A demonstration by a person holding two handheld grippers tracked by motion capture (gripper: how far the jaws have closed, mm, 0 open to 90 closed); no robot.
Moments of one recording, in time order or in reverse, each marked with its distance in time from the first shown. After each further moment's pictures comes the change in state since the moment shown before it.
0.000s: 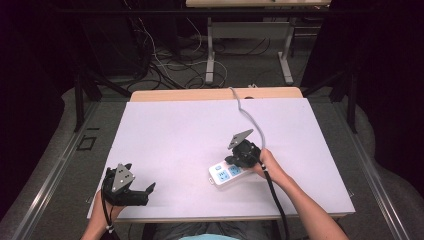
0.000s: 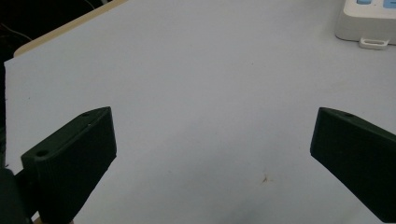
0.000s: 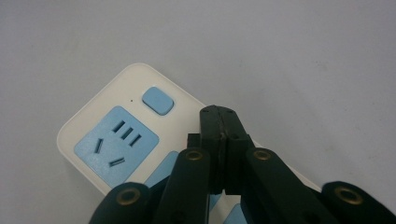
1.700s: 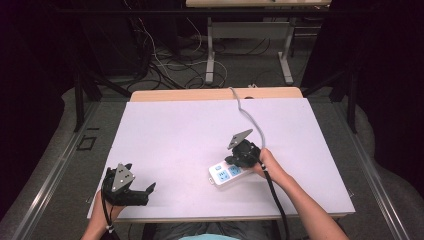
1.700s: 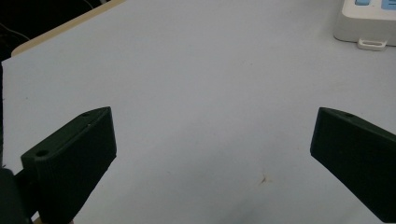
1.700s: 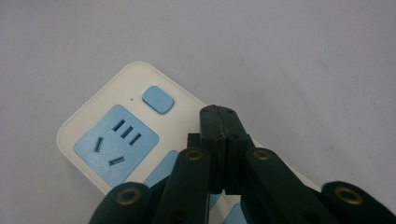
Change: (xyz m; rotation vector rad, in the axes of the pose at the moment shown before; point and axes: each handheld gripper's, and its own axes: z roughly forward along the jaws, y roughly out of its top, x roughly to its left) left arm 0.000 0.000 0.000 0.001 -0.004 0.000; right arm 0.000 0.001 0.000 0.009 0.004 -0.006
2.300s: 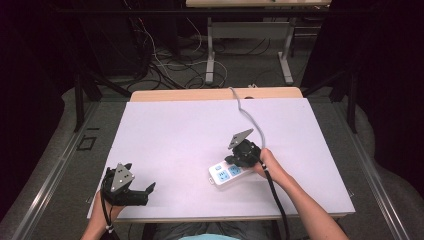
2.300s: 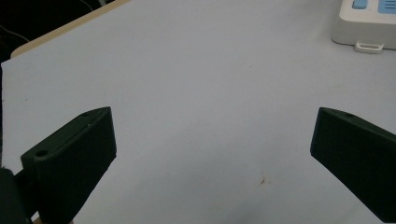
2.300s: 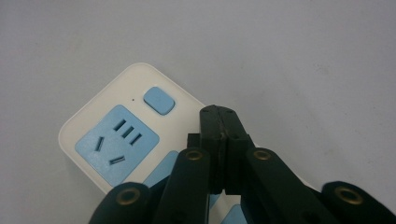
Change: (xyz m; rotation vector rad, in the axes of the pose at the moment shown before) left arm 0.000 0.000 0.000 -0.012 -0.002 -0.008; right arm -0.001 0.000 -0.001 -0.009 0.014 -0.012
